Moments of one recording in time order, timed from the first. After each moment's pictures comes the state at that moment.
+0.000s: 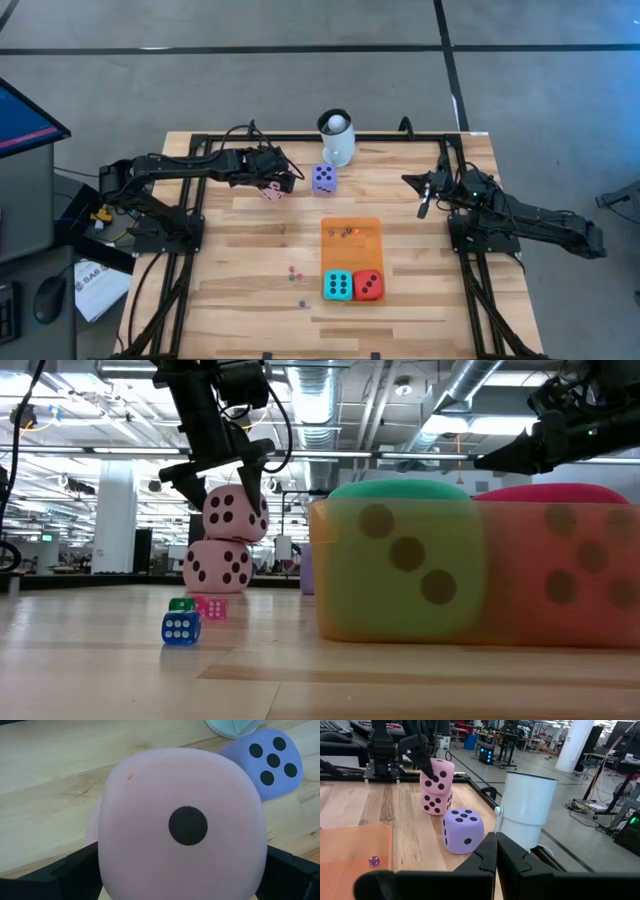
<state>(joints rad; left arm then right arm) 0.29 1.45 1.06 -0.73 -0.32 -0.89 -0.34 0.31 0.19 0.01 0.11 -0.17</state>
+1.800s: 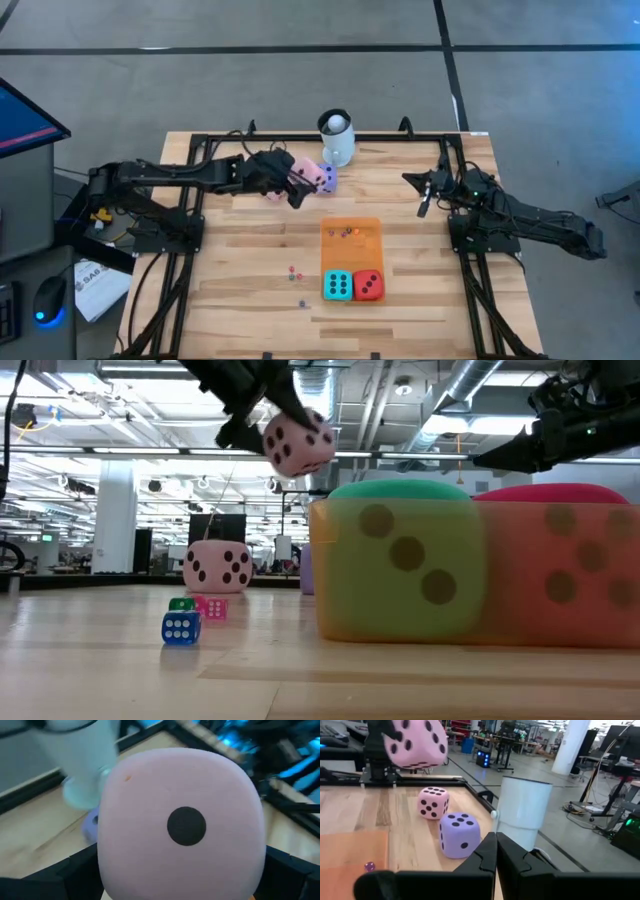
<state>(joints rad) 0.12 1.34 1.06 -0.30 -0.26 -0.50 -0.36 0.31 0.19 0.03 0.11 -0.17</state>
